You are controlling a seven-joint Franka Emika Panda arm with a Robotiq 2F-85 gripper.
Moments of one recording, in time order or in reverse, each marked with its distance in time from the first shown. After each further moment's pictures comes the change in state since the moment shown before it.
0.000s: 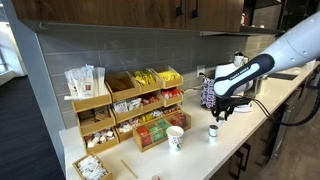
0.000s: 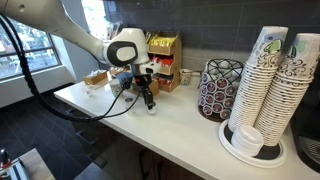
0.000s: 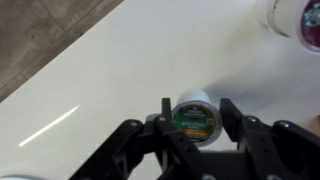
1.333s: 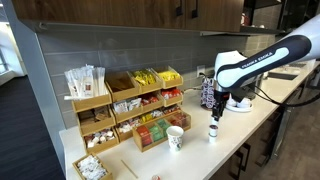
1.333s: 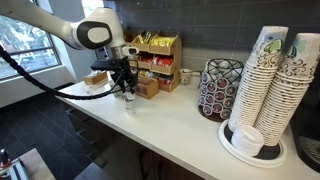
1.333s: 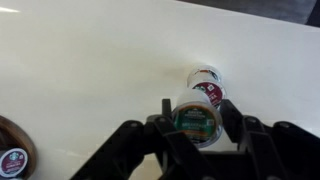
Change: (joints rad) arm 0.064 -0.252 0.077 -0.142 0.024 -0.084 -0.661
